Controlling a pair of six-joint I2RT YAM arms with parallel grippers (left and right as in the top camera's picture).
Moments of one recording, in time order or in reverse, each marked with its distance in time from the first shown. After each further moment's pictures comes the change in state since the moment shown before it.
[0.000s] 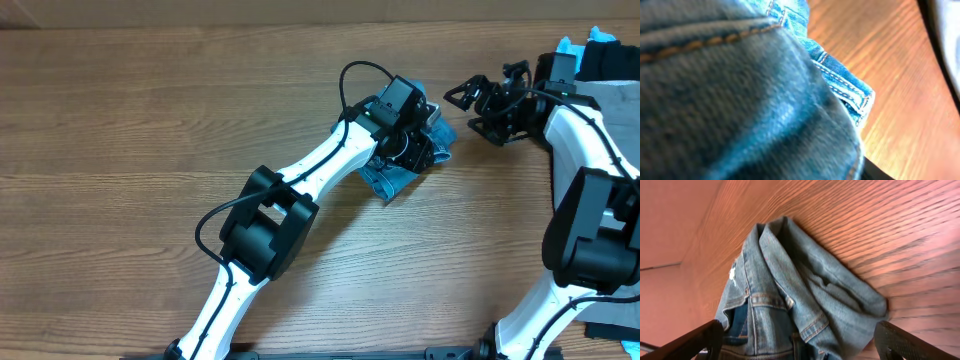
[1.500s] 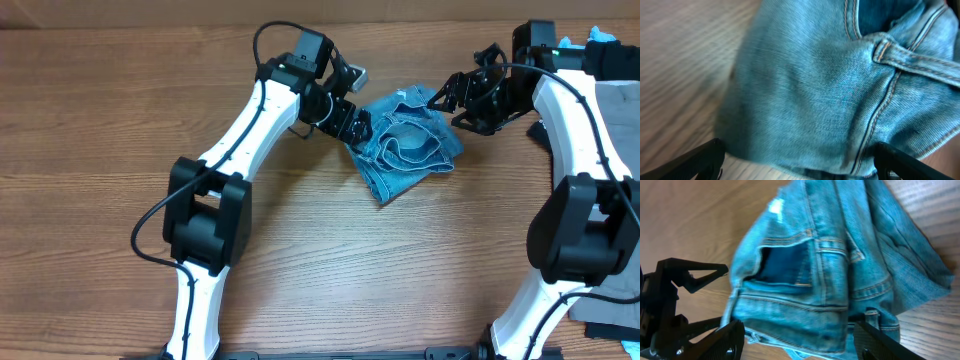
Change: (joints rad) left arm 0.285 -0.133 -0.005 -0.287 0.059 0.306; right arm 0.133 0.033 0.314 -0.548 0.095 -0.181
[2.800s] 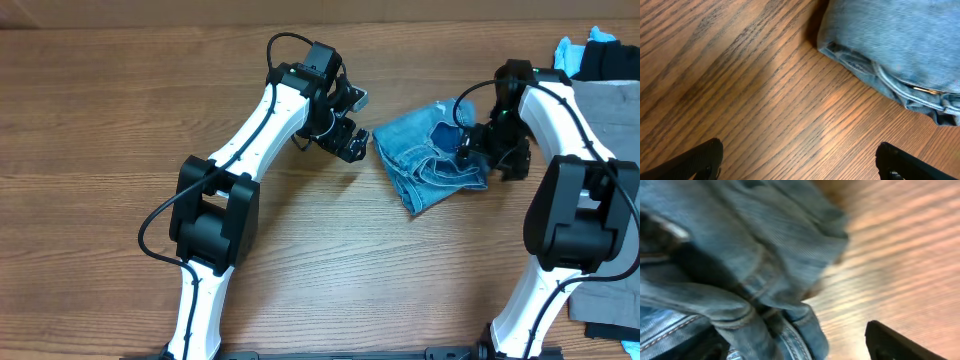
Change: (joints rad) left arm -0.027 0.011 0.000 -0.140 -0.129 0.053; right arm -0.010 0.071 -0.127 -0.139 0.616 0.116
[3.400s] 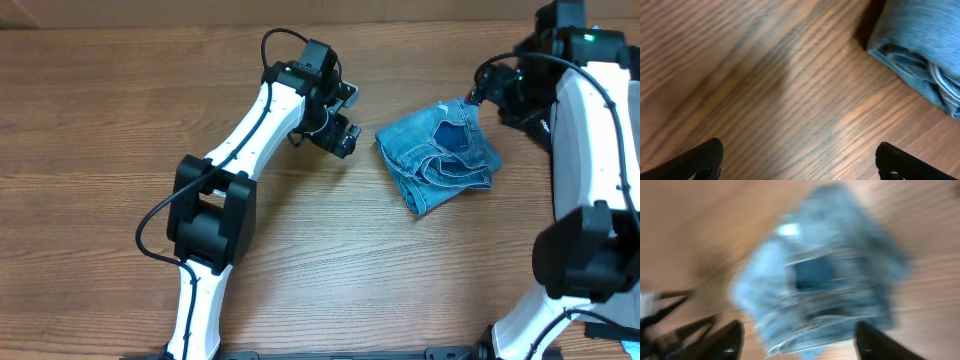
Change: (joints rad) left arm 0.020 0.000 0.000 0.019 -0.117 -0.016; right arm 0.002 -0.174 0.282 -0.056 -0.327 -0.023
